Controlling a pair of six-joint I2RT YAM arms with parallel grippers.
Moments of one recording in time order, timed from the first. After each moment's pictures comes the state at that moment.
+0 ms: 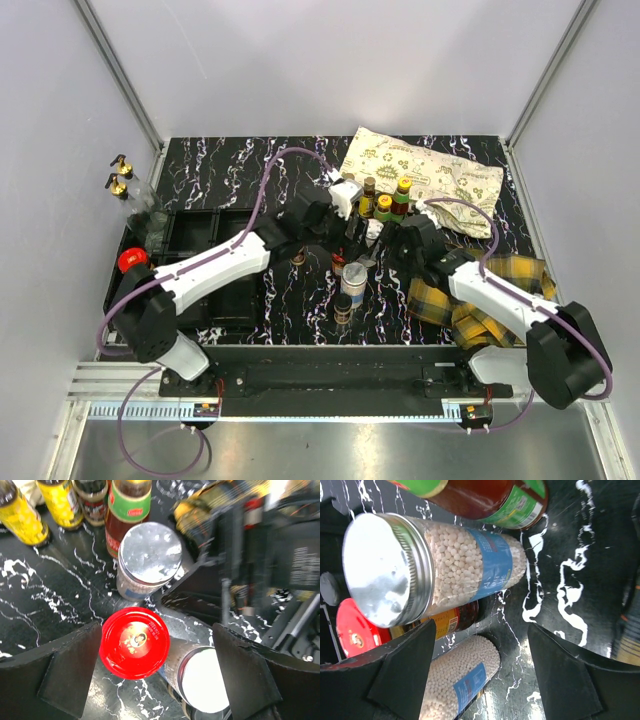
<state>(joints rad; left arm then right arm) -0.81 1.53 1.19 -0.23 0.15 -0.21 0.53 1.26 0.70 -0.17 0.03 0.84</state>
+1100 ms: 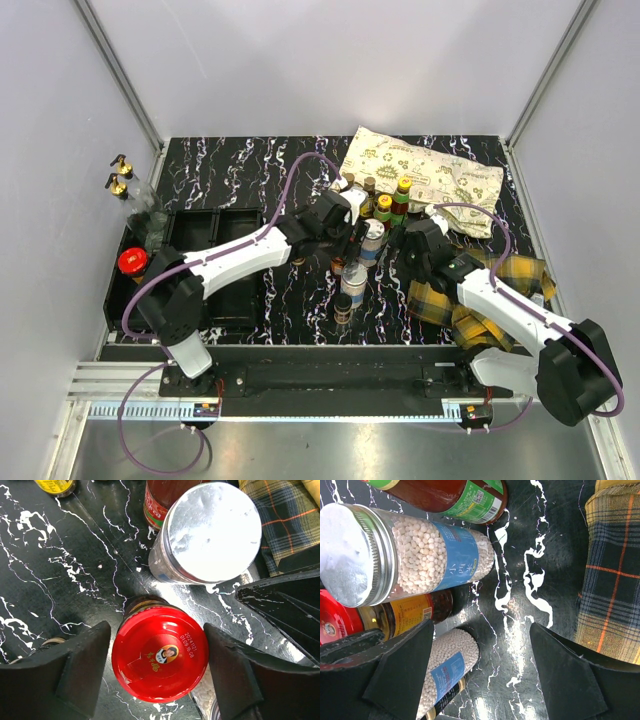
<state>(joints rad) -0.85 1.69 1.28 -0.37 -0.04 -0.25 0.53 1.16 0.68 -0.30 0.12 0.84</state>
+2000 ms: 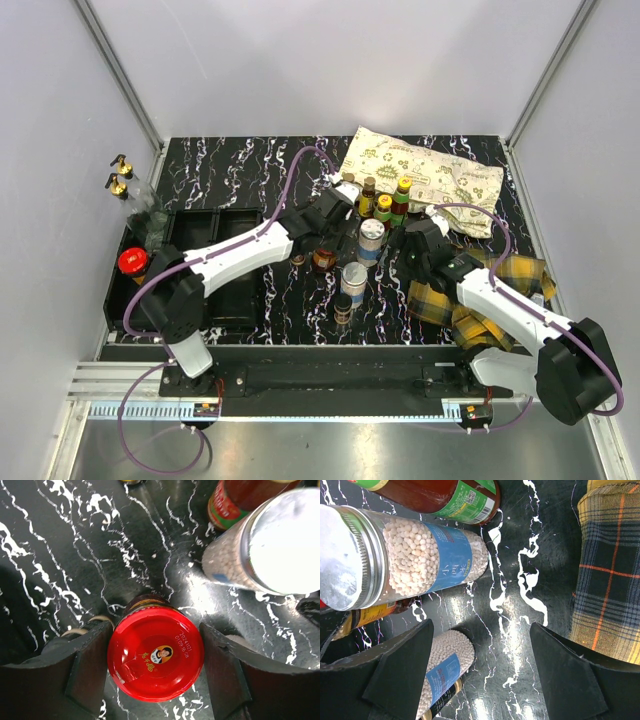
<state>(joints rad) -0.85 1.71 1.35 -0.51 -0.26 -0.27 0.53 1.16 0.68 -0.30 0.14 0.84</state>
